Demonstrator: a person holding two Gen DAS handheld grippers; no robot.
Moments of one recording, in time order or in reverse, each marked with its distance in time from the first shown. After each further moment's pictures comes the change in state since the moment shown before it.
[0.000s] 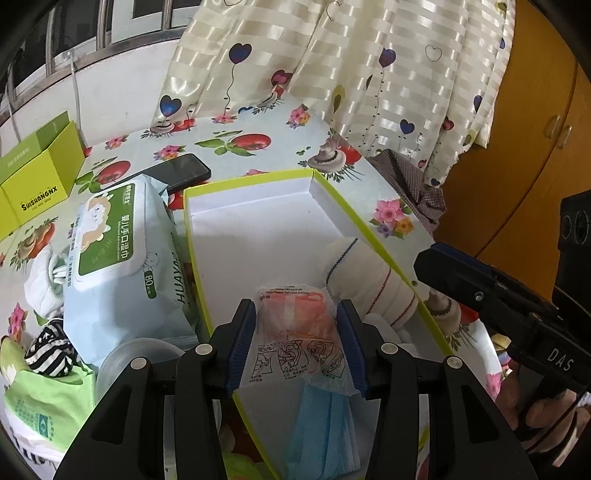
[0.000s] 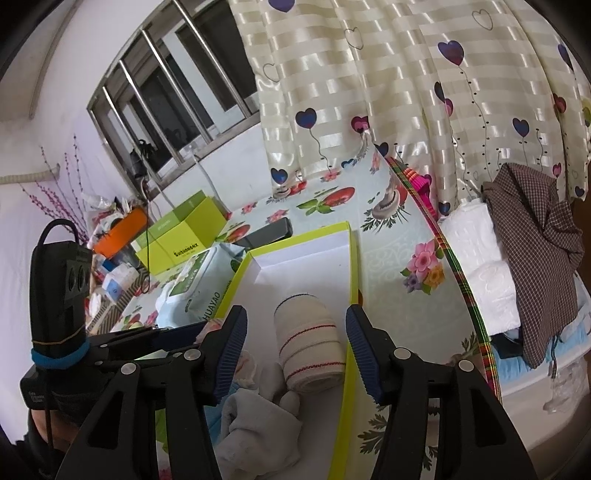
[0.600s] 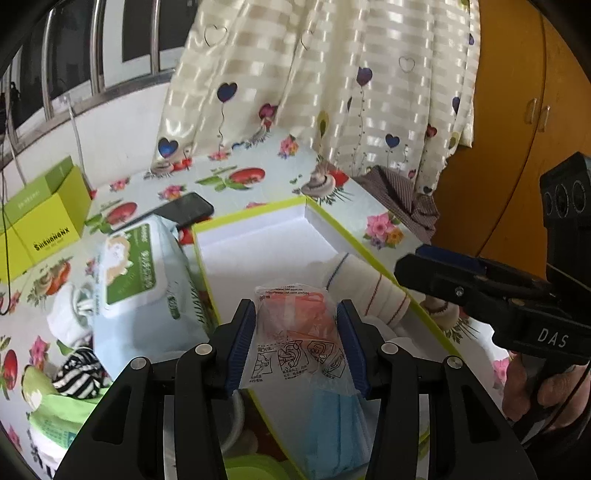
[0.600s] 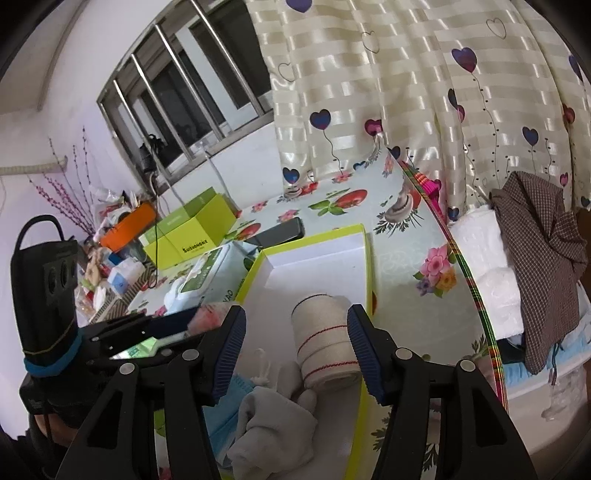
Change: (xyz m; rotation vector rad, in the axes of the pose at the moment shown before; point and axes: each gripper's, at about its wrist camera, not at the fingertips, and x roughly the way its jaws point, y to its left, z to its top) left arm -0.027 -0.004 -0.005 0.117 -0.117 0.033; right arm 0.001 0.014 0.001 -0.035 0.006 0.012
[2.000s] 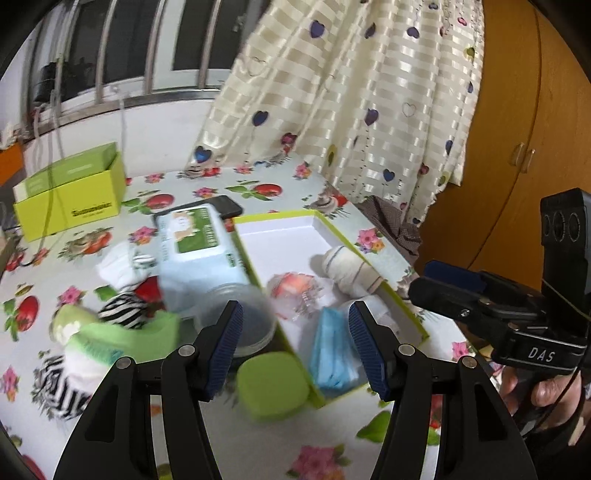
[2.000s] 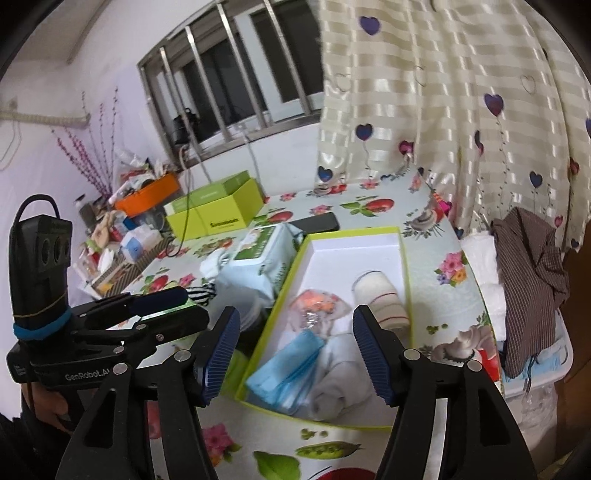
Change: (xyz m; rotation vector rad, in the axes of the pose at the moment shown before) left arm -0.098 0.027 -0.048 -0.122 -0.105 -0.033; right arm -0.051 0.090 -0.026 -0.175 0.017 -0.035
